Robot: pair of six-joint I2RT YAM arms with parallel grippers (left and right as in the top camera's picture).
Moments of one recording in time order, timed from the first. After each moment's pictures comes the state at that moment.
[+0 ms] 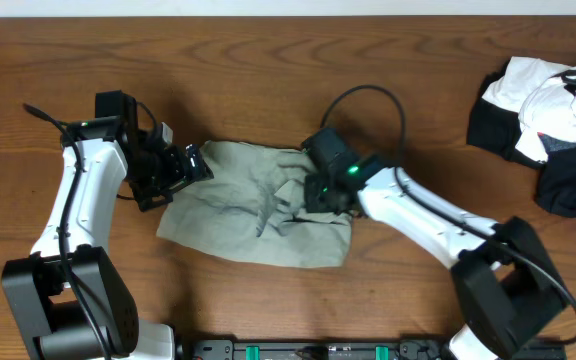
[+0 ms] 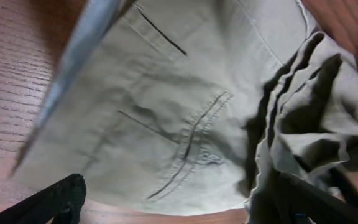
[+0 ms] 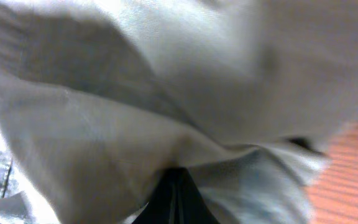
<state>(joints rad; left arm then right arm) 0.14 1.65 1.20 -1.07 0.41 -0.22 0.68 1.79 1.14 -0.62 -0.06 0.64</state>
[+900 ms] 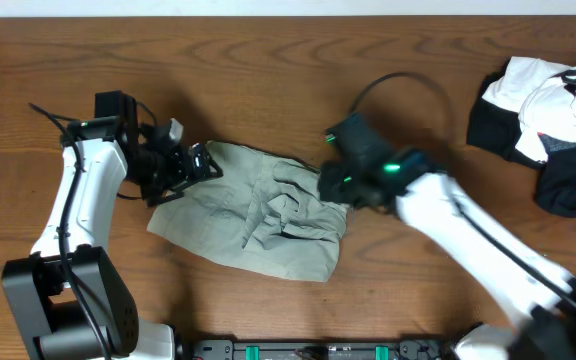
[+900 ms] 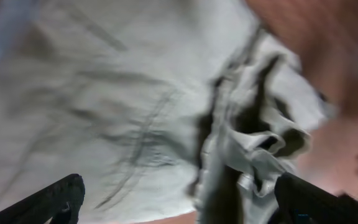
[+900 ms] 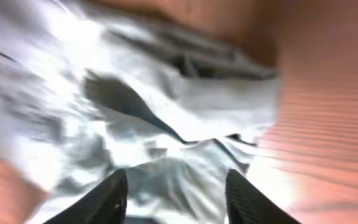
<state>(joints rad) 0.14 1.65 1.20 -1.07 0.58 -0.08 0.59 1.54 1.19 -0.80 -0.11 0.70</state>
